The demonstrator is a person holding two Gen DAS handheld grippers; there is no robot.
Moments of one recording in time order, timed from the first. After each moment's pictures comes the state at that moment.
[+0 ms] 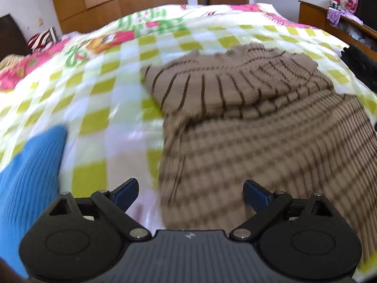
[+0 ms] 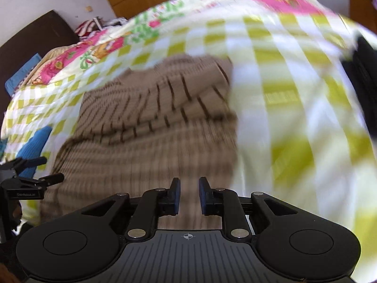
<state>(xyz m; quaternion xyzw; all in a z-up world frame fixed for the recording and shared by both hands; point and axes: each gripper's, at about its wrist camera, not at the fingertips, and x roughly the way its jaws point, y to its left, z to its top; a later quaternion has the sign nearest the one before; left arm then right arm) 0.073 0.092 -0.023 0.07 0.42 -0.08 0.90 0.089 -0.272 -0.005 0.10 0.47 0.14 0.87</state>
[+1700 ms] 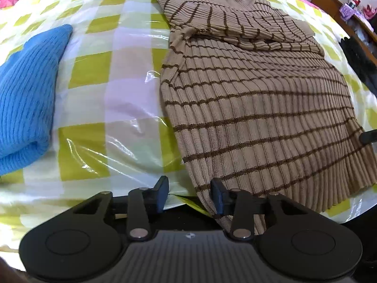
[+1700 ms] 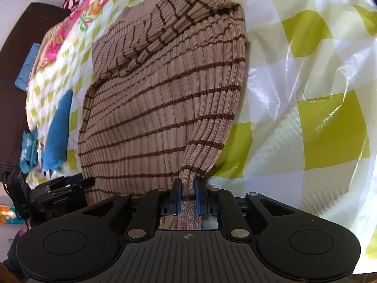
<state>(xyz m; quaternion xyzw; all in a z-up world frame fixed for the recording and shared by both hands) 0.021 0.126 -0.033 -0.03 0.56 -0.09 0.82 0.061 -0.273 -0.028 0.21 0.62 0.18 0.73</state>
